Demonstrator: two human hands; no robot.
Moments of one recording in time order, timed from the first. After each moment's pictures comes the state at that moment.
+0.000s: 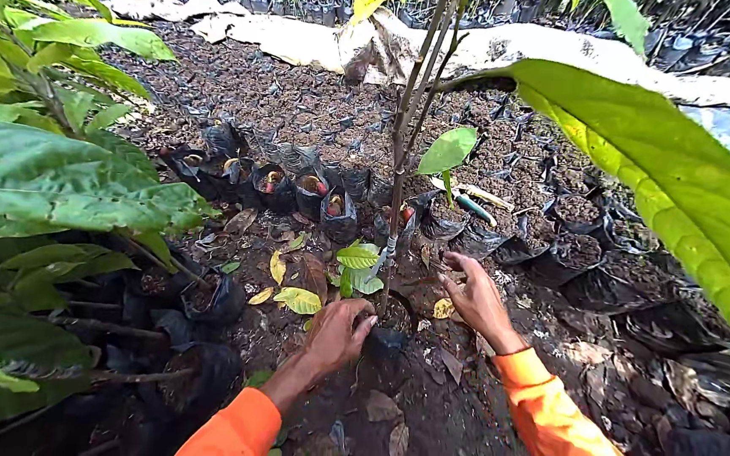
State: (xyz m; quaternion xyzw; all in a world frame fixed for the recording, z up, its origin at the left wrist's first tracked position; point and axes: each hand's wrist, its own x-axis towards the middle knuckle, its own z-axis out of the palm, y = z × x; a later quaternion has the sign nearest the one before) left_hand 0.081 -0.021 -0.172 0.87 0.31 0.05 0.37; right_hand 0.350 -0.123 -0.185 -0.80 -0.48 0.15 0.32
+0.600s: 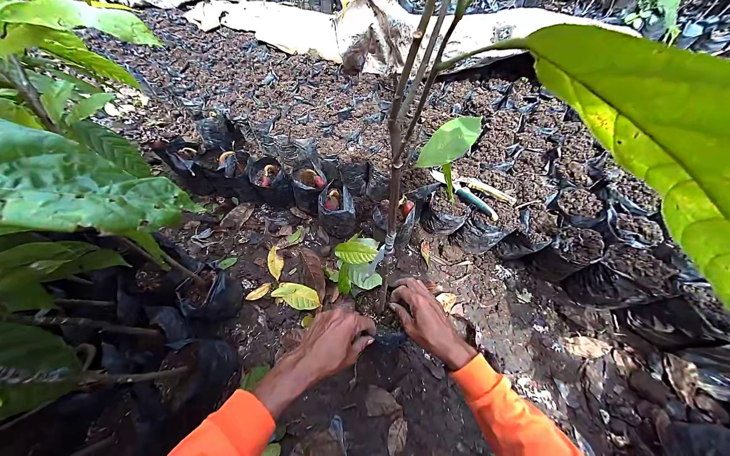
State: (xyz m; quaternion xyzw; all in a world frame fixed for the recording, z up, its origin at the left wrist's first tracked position) left_hand 0.079 -0.019 -0.169 0.92 0.22 -0.10 0.32; right_hand 0.289 -0.111 -0.222 -0.71 -0.61 0.23 0.26
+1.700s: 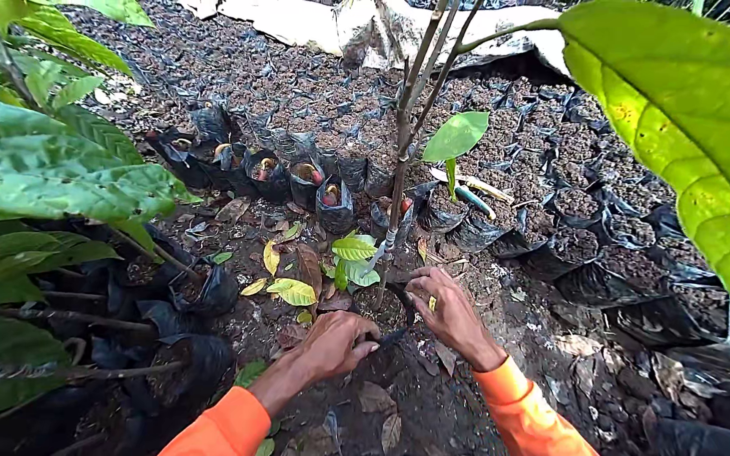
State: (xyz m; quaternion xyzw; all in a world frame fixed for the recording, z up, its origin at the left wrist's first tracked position) left_hand 0.079 -0.021 -0.172 0.91 0.18 -0.08 0.37; right_hand 0.314 -0.126 -0.195 -0.69 -0.64 0.10 0.31
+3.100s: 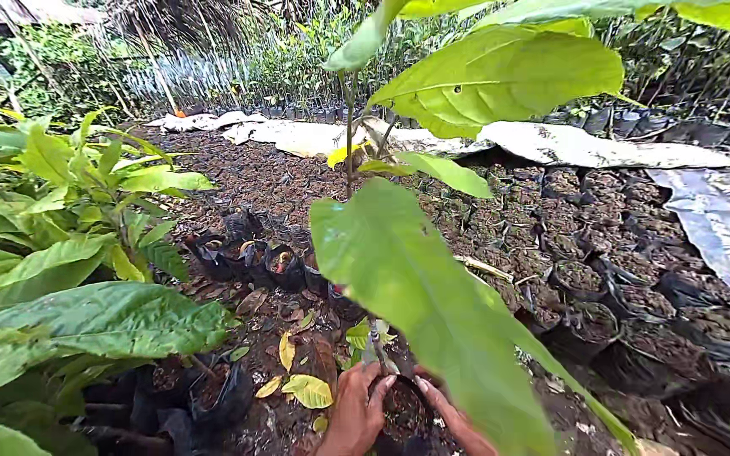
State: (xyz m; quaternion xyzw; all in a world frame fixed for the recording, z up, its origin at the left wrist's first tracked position) left_hand 0.109 -0.020 -0.160 0.83 0.27 0.31 0.36; right_hand 0.281 -0.135 -0.160 -0.64 -0.52 0.22 0.52
